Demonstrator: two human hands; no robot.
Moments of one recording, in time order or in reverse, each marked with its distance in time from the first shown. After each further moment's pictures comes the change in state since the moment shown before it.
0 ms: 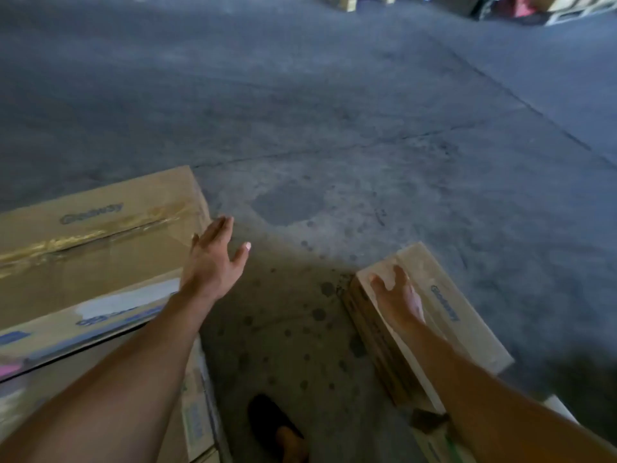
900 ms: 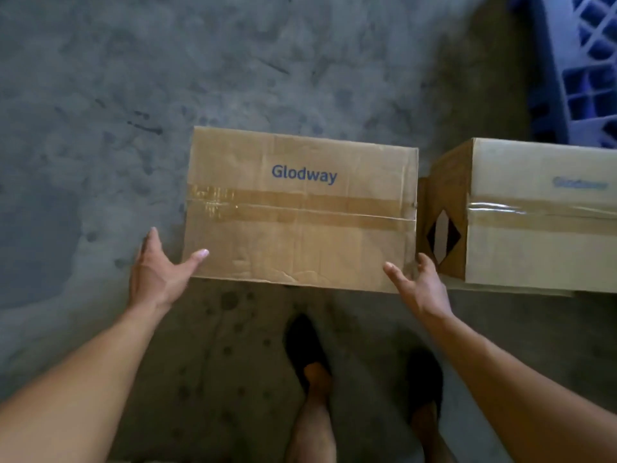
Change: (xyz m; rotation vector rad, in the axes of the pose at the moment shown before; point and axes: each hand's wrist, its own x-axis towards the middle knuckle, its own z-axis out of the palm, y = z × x) left_hand 0.143 0.177 0.426 0.152 -0.765 0.208; right_hand 0.075 0.351 0.049 0.618 0.390 1.005
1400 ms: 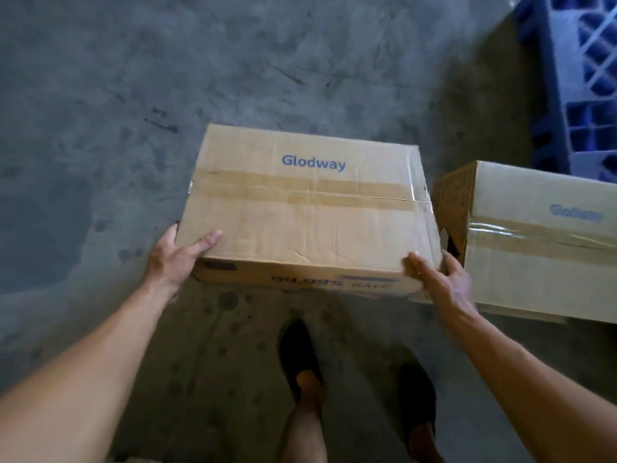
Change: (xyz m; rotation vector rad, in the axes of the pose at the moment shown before) left_hand -0.001 0.014 -0.008 -0.560 -0.075 -0.082; right_hand 0.006 -0.020 -0.040 0.213 0.041 -0.048
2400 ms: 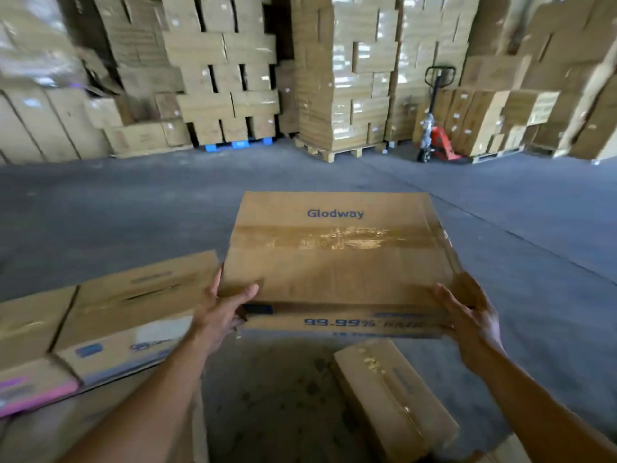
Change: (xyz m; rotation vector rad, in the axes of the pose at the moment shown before) left_hand -0.675 0.009 -0.104 -0.974 0.702 0.304; right_hand -0.359 -0.150 -0.249 0.157 -0.828 -0.968
